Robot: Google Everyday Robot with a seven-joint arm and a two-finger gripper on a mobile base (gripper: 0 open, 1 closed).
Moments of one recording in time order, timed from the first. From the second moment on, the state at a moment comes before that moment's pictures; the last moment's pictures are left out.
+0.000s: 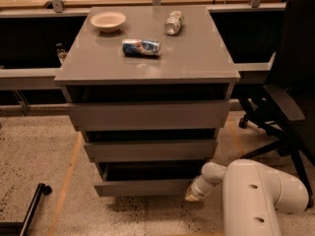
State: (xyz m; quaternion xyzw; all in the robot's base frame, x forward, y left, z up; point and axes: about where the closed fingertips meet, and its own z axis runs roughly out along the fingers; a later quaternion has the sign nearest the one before) arm 0.580 -0.169 0.155 -0.62 0.76 0.14 0.13
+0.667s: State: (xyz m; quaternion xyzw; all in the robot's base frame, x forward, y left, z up) arm 0.611 -0.178 0.145 -0.62 0.76 0.12 0.16
